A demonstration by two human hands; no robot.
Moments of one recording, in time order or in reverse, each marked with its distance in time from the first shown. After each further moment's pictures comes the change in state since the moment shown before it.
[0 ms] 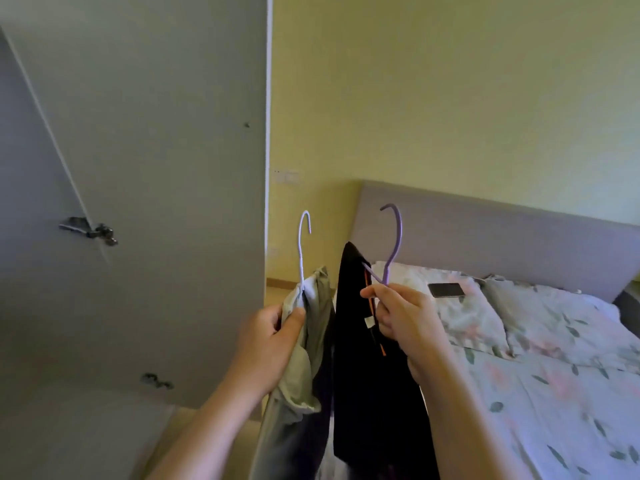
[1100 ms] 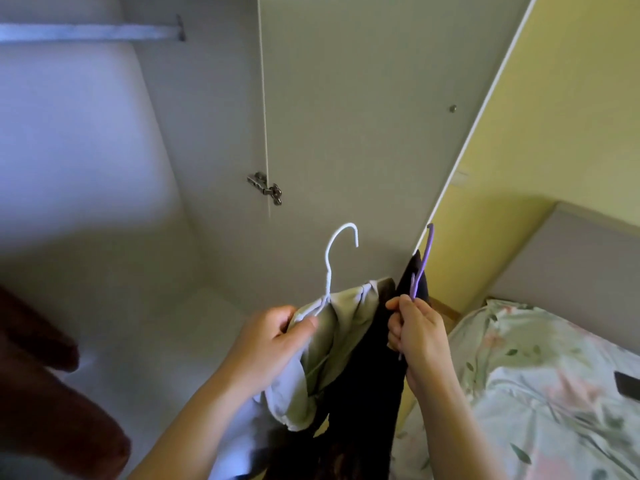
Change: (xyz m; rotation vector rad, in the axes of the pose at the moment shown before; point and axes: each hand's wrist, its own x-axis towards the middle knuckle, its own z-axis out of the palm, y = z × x) left_hand -0.021 -0.079 -0.115 0.261 0.278 -0.247; right_hand 0.065 0.059 0.156 0.074 -0.346 0.132
